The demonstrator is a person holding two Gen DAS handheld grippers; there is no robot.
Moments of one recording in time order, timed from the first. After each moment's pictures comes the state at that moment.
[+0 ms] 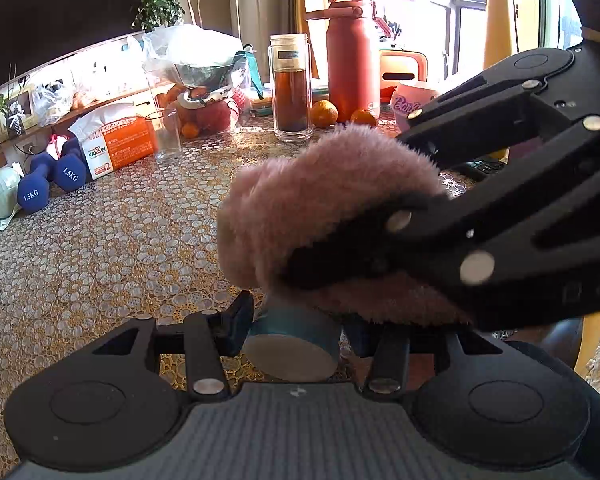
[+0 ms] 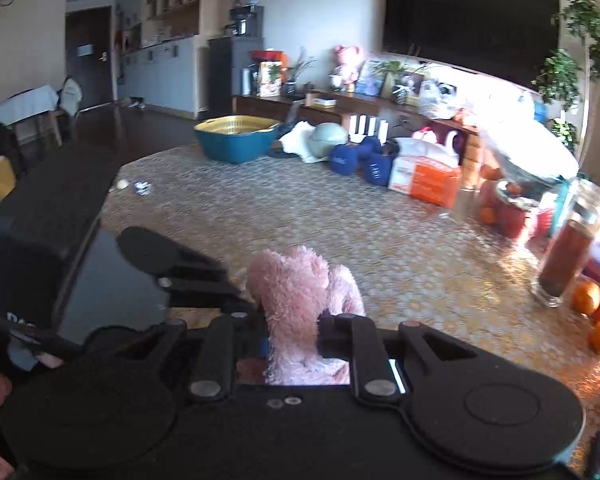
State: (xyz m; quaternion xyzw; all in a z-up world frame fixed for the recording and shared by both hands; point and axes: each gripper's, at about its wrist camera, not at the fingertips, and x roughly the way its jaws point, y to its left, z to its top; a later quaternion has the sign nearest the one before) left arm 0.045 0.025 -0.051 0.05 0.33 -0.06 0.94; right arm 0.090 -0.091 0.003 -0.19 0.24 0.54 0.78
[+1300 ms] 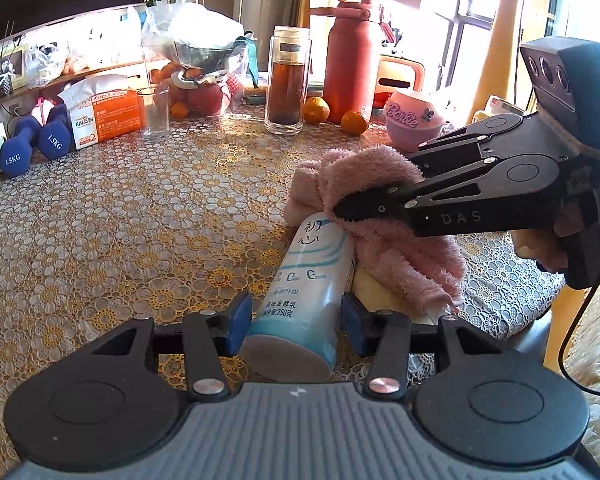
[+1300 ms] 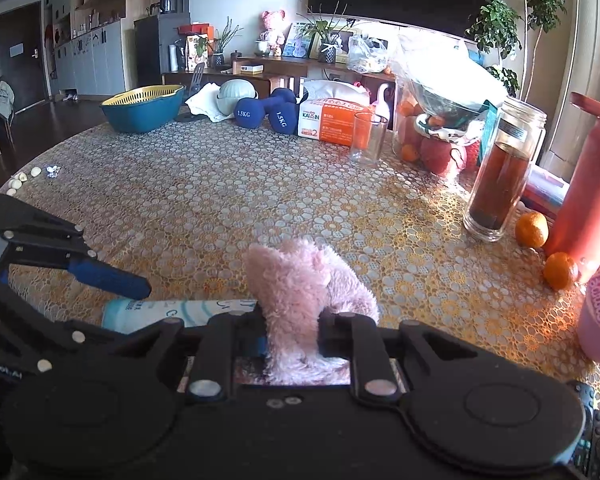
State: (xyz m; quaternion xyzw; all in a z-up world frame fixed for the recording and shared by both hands) left arm 0.047 0.033 -0.050 -0.02 0.34 -0.08 0.94; right arm 0.156 -0.126 -0.033 -0.18 0.29 0.44 0.83
